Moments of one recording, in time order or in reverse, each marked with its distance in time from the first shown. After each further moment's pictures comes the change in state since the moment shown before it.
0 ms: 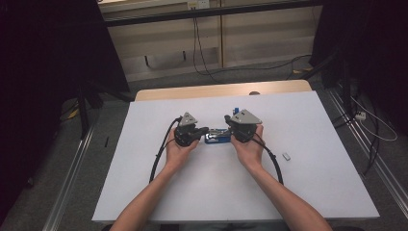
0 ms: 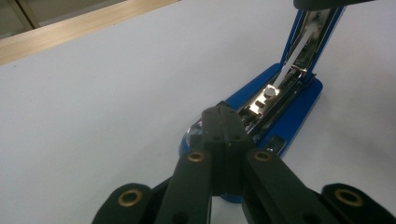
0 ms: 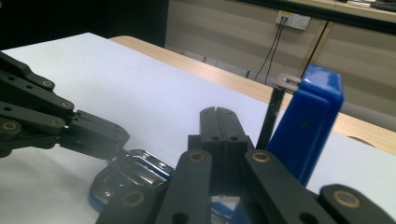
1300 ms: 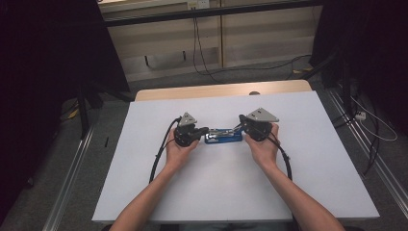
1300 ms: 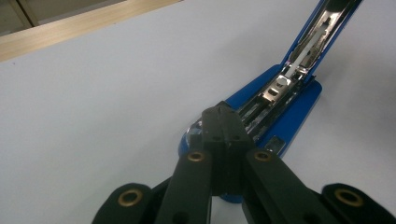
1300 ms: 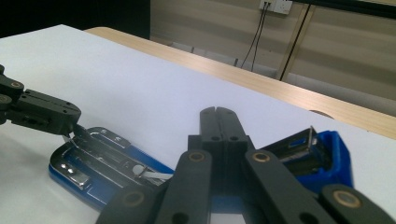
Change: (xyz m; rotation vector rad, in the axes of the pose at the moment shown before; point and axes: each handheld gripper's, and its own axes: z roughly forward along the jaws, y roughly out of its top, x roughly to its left) left arm 0.000 -0.001 0.000 -0.009 -0.005 -0.024; right arm -0.037 -0.010 -0.020 0.041 -0.038 0.042
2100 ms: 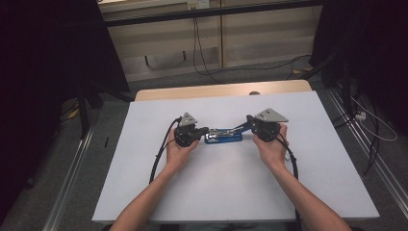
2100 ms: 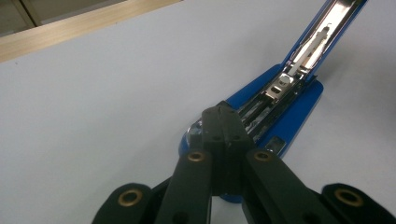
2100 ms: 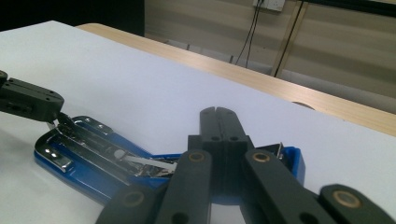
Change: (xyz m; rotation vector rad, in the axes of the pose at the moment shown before) left arm -0.001 0.000 0.000 0.003 0.007 0.002; right arm -0.018 -0.006 -0.013 0.009 -0.014 0.003
